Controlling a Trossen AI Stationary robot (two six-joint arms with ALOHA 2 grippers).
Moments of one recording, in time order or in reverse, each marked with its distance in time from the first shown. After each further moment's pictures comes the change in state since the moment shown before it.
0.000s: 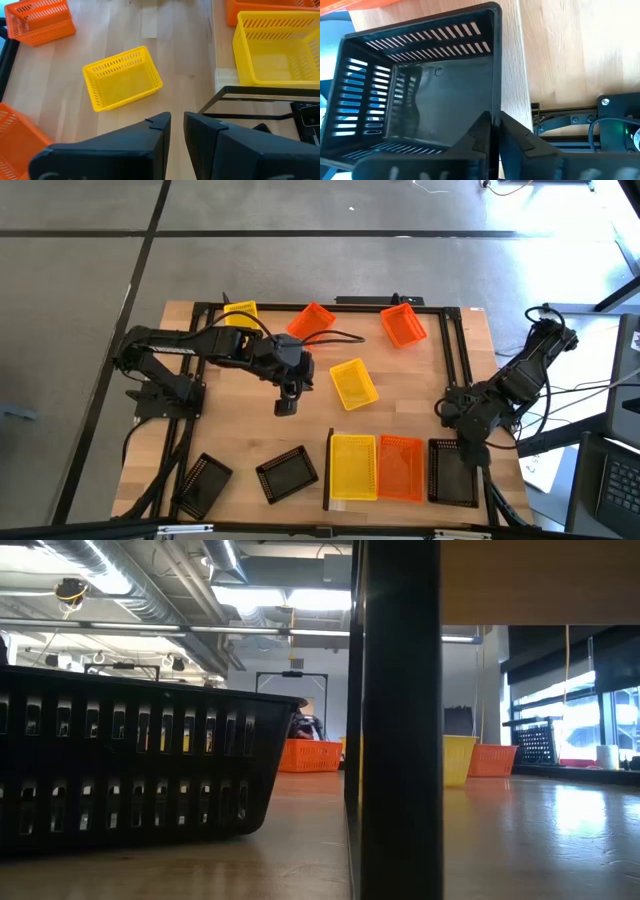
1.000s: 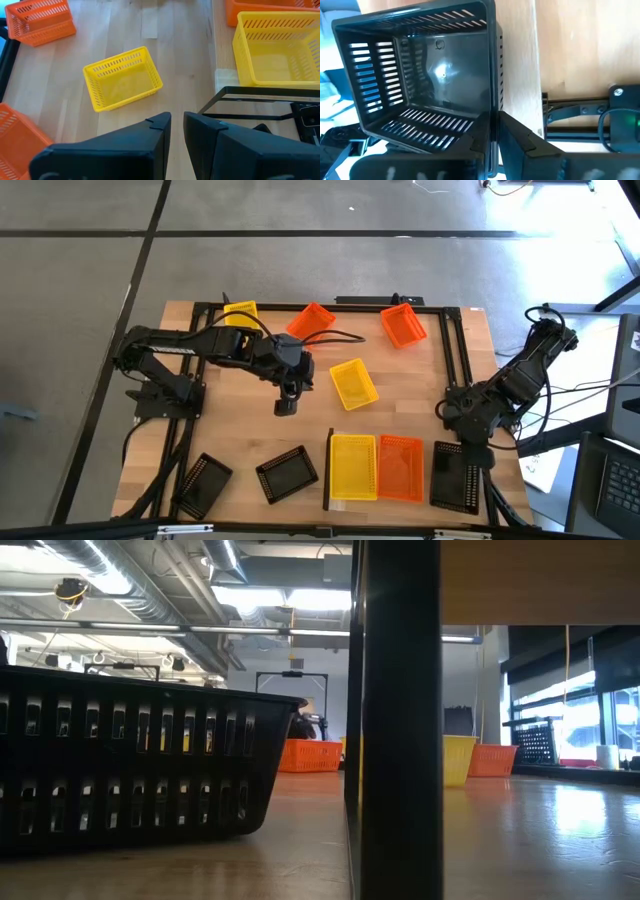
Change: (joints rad) left arm 0.000 0.000 0.002 0.000 0.000 -0.001; right arm 0.000 0.000 0.000 0.002 -0.060 0.001
